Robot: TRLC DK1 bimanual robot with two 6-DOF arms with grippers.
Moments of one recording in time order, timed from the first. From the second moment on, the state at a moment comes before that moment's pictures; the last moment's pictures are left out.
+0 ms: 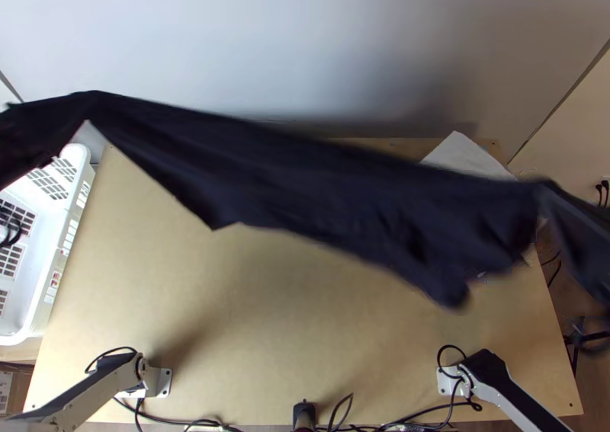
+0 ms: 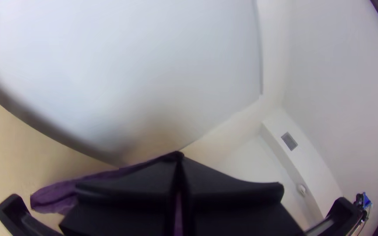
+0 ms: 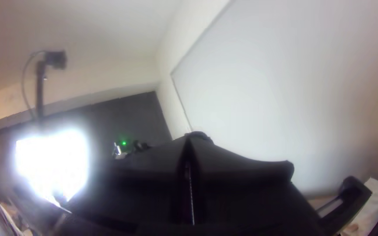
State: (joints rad) left arm 0.18 1.13 1.87 -0.64 0.91 -0.98; right arm 0.46 0.69 1.45 -0.30 -0.41 0.59
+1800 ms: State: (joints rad) left arm 0.07 1.04 1.95 -1.29 0.86 -0.71; right arm 0.51 0.87 1.83 -1.04 -0.45 0.78
